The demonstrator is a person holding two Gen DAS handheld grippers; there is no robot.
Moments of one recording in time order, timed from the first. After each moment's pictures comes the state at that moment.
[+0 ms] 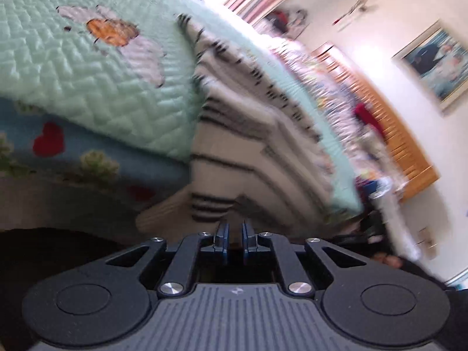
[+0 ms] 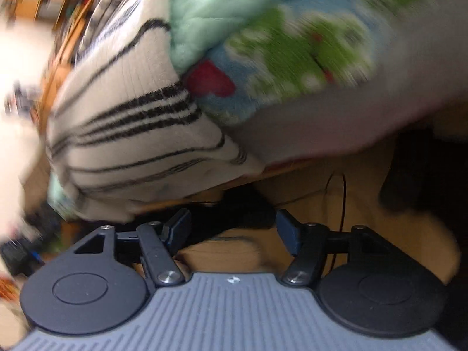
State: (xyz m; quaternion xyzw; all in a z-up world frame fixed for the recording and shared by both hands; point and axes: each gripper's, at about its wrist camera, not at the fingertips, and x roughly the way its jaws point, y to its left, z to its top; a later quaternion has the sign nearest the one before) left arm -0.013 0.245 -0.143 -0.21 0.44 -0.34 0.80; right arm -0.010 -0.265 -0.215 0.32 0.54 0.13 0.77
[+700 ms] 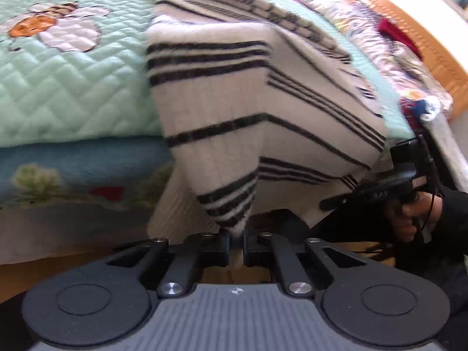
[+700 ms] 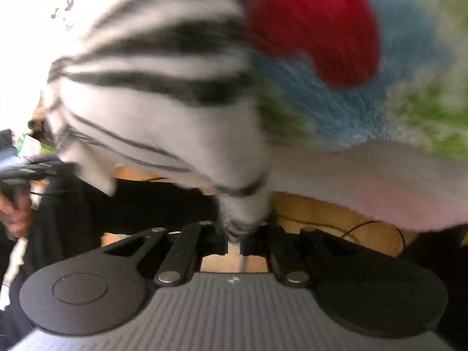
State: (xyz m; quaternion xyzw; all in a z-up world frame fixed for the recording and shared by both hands) left arm 0.010 0.169 -0.166 -0.06 0.49 -0.35 0.80; right arm 0.007 -0.247 -0.241 0.26 0.52 0.26 0.77
